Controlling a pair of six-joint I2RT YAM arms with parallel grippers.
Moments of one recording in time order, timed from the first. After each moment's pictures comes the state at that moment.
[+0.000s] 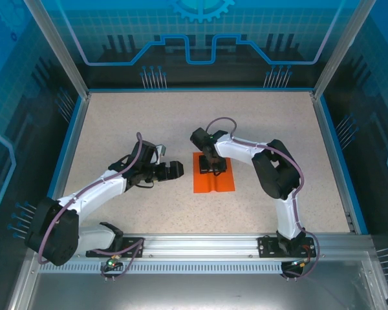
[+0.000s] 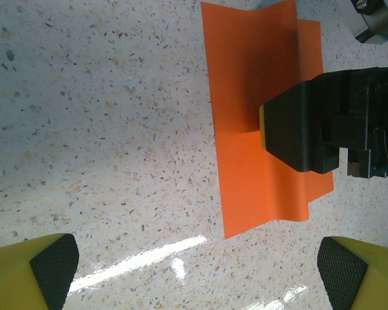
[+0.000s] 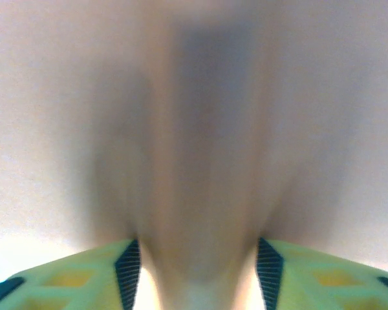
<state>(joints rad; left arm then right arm) -0.42 1.25 0.68 -0.34 0.32 -0.61 0.70 2.05 1.45 -0.87 0.07 0.65</state>
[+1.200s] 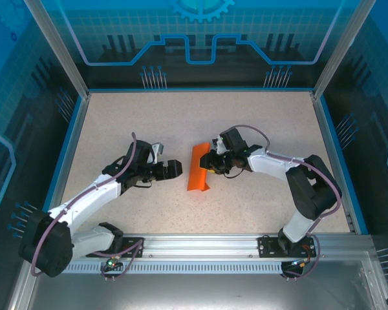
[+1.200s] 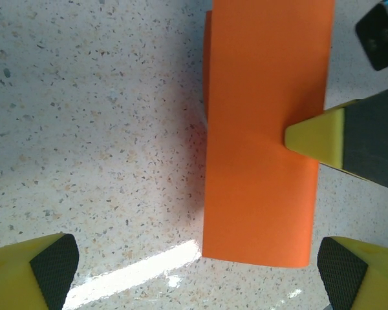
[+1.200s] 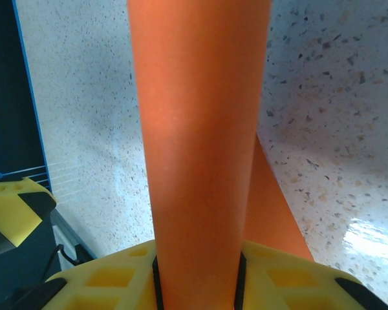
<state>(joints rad) -0.42 1.14 0.68 -0.38 0.33 -0.61 0.55 1.69 0.95 -0.18 -0.55 0.83</state>
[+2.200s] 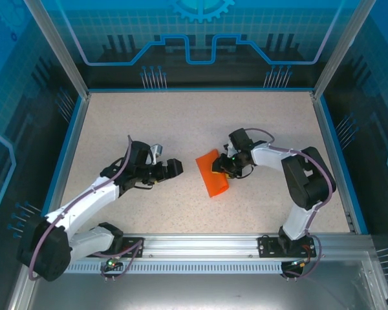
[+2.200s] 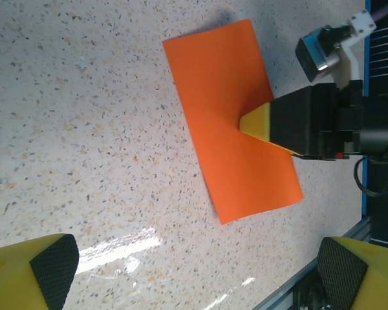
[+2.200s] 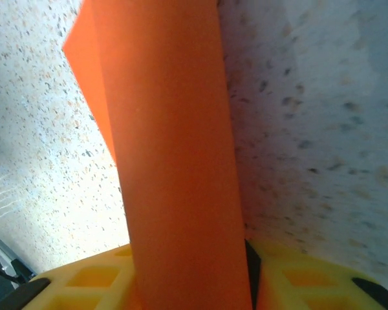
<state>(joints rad) -0.42 1.13 0.67 -0.36 0.41 -0.77 0.42 1.77 0.98 -0.42 -0.52 0.66</state>
